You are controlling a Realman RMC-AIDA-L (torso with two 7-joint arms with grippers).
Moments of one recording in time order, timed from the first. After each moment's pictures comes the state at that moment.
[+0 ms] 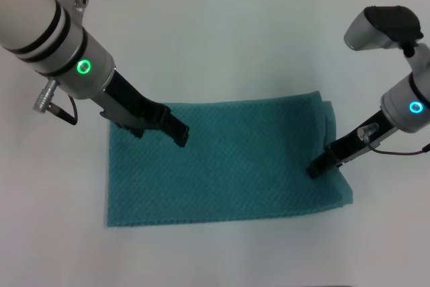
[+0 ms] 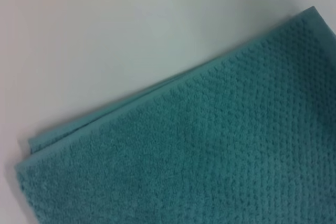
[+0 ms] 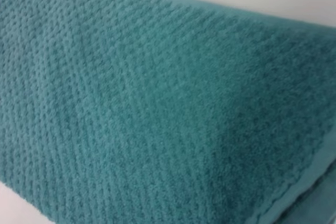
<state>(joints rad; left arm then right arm) -0.74 -2.05 1.41 1.18 2.49 1.55 -2.99 0.86 2.07 -0.85 -0.52 -2.77 -1.38 2.44</state>
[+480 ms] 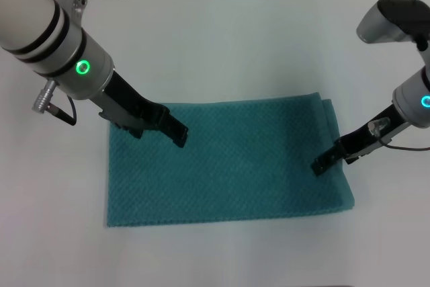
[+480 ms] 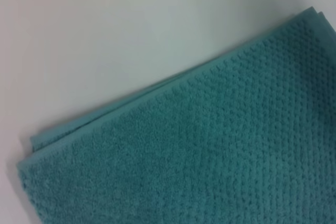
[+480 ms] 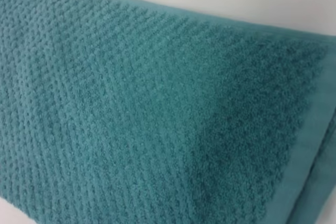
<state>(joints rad) -0.74 -2.05 1.41 1.18 2.49 1.55 -2.99 0.83 2.07 -0.86 -0.59 -2.78 -1.41 2.48</state>
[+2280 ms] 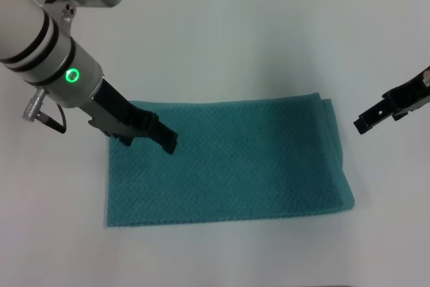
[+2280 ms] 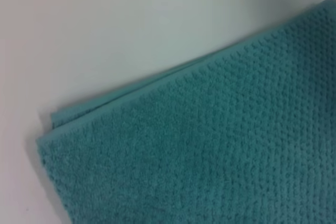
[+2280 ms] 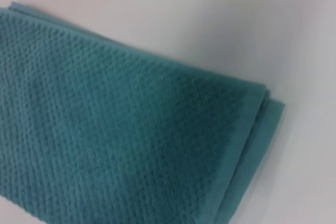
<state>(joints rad) -0.71 -2.05 1.40 1.17 2.51 1.55 -2.99 0.79 2.07 -0.86 -1.07 -2.84 -1.75 2.56</state>
